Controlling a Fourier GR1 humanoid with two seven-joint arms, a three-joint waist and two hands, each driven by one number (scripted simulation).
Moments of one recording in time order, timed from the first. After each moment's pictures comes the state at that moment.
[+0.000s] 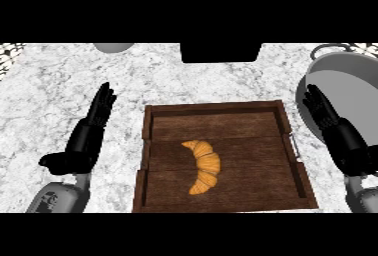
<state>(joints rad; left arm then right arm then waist) -0.16 0.26 -0.22 -1.51 0.15 0.21 -0.16 -0.13 -0.53 0.22 -1.55 -0.30 -0.13 -0.06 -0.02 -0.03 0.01</state>
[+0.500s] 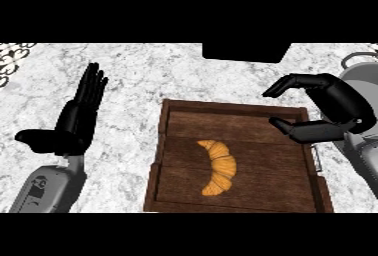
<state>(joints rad) -0.26 0.27 -0.15 -1.52 0.21 0.22 -0.08 -0.47 -0.60 0.27 -1.49 -0.30 0.24 -0.21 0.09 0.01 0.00</state>
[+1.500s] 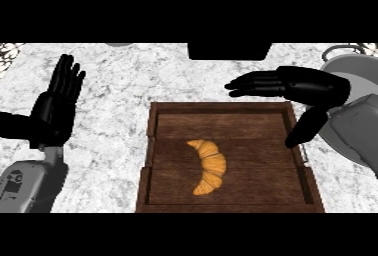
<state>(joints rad) -0.29 0.30 -0.03 -1.51 0.25 0.22 0.01 -0.77 -0.66 0.50 -1.29 0.22 0.48 -0.62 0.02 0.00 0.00</state>
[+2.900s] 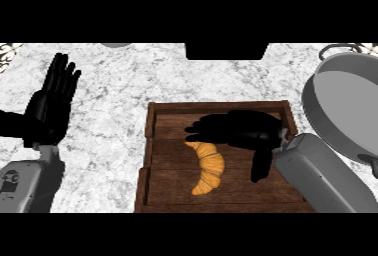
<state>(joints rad) -0.29 0.26 0.05 -1.51 0.20 0.15 0.04 -0.58 -0.36 0.50 -1.42 0.64 0.59 -0.45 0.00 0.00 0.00</state>
